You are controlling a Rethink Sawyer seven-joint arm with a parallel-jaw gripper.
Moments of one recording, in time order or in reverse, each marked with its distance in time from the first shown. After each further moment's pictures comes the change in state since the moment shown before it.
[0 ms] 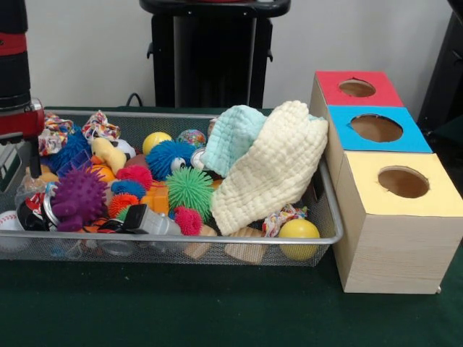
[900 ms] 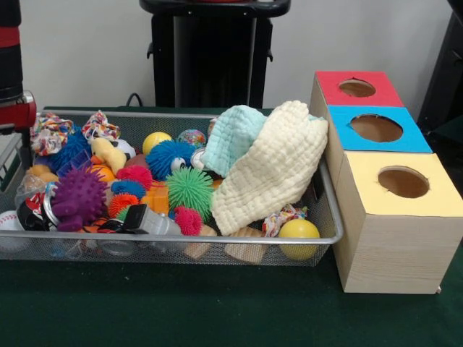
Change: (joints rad) arm -0.027 -0.028 0.000 0.024 -0.010 0.000 0.000
